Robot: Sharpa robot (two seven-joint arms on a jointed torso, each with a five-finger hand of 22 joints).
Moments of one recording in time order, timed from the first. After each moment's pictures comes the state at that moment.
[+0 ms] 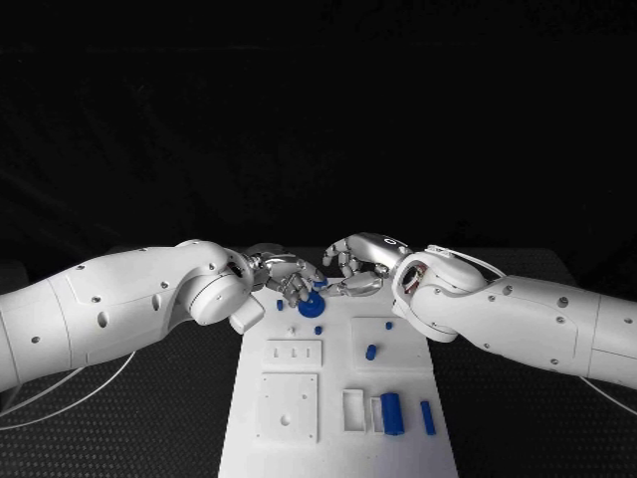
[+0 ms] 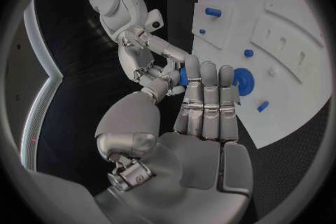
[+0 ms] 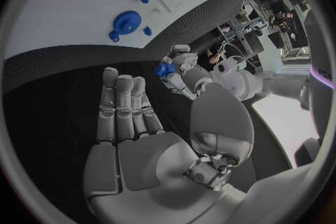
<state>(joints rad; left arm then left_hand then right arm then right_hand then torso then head) 1.38 -0.64 -0.16 1.35 -0.42 -0.09 -0.24 0.91 0.07 0.56 -0.26 0.37 1.02 0.12 0.30 0.55 1.38 -0.03 0.40 0.62 1.14 -0.06 0.87 0.79 0.02 0.91 -0.12 0.69 1.26 1.28 -0.63 -0.12 1.38 -1.35 -0.39 -0.09 0.89 -0.28 0.61 -0.20 0.06 0.75 0.19 0.18 0.67 0.75 0.09 1.19 0.72 1.04 -0.02 1.07 0.97 0.24 0.92 0.06 0.71 1.28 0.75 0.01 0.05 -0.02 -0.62</state>
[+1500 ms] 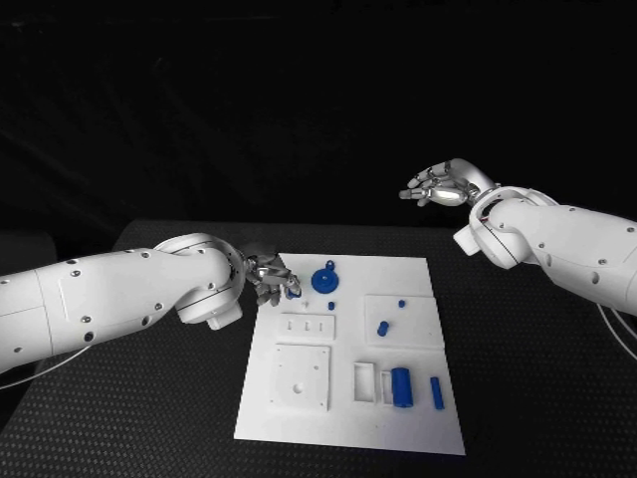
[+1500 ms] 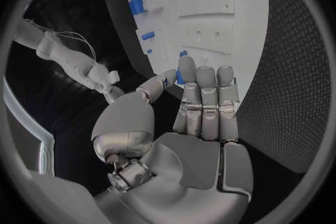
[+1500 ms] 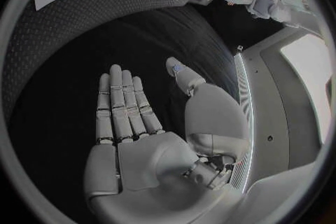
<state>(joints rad) 1.38 -0.73 -0.24 1.49 -0.89 -0.13 -0.42 0.84 0.00 0.68 -0.26 0.44 1.08 0.11 0.32 0.62 1.45 -0.06 0.49 0.68 1.22 -0.09 0.97 0.82 0.03 0.99 -0.15 0.73 1.29 1.32 -0.62 -0.08 0.97 -0.77 -0.36 0.15 0.94 -0.19 0.57 -0.20 0.13 0.80 0.21 0.22 0.56 0.83 0.16 0.62 0.10 0.89 0.12 0.55 0.60 0.20 0.64 0.19 0.34 1.18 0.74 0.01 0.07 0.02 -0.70</state>
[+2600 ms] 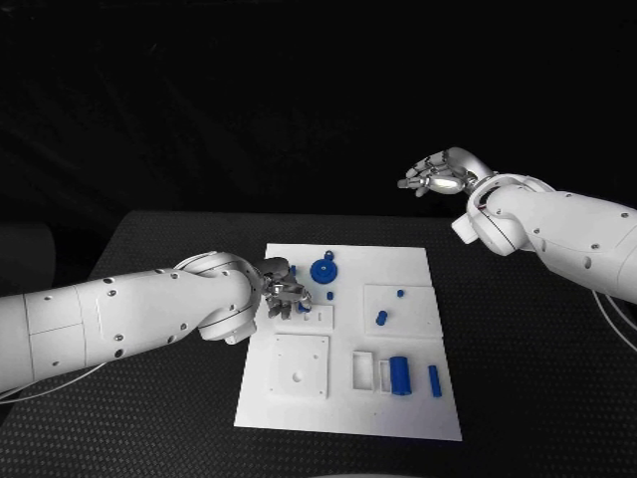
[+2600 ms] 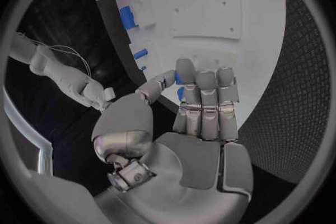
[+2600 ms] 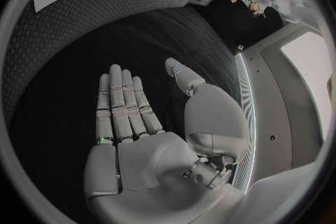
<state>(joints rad) 1.29 -0.66 -0.24 1.46 -0.95 -0.16 -0.44 0.79 0.02 0.70 -0.27 0.44 1.10 0.11 0.31 0.68 1.46 -0.07 0.55 0.72 1.23 -0.10 1.02 0.83 0.03 1.00 -0.16 0.74 1.31 1.32 -0.60 -0.08 0.93 -0.76 -0.33 0.15 0.94 -0.18 0.56 -0.20 0.19 0.80 0.21 0.22 0.55 0.85 0.16 0.59 0.08 0.90 0.12 0.53 0.59 0.20 0.64 0.19 0.32 1.19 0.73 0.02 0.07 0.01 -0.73</state>
